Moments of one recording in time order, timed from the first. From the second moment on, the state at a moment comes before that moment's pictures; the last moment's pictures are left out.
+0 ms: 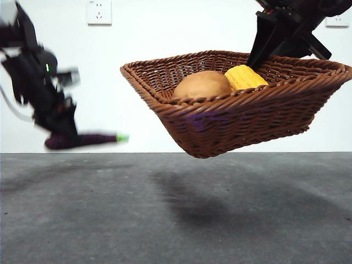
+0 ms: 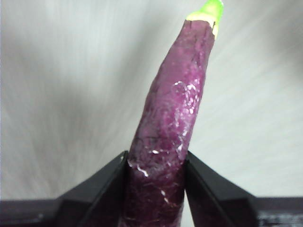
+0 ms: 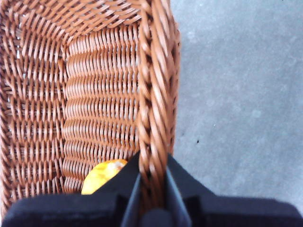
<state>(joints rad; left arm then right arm) 0.00 2.12 1.87 -0.89 0.46 0.63 0.33 1.41 1.21 -0.66 -0.43 0.08</state>
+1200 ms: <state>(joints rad) -0.65 1.57 1.75 -1.30 0.14 0.82 0.37 1.51 1.21 -0.67 -0.56 0.12</state>
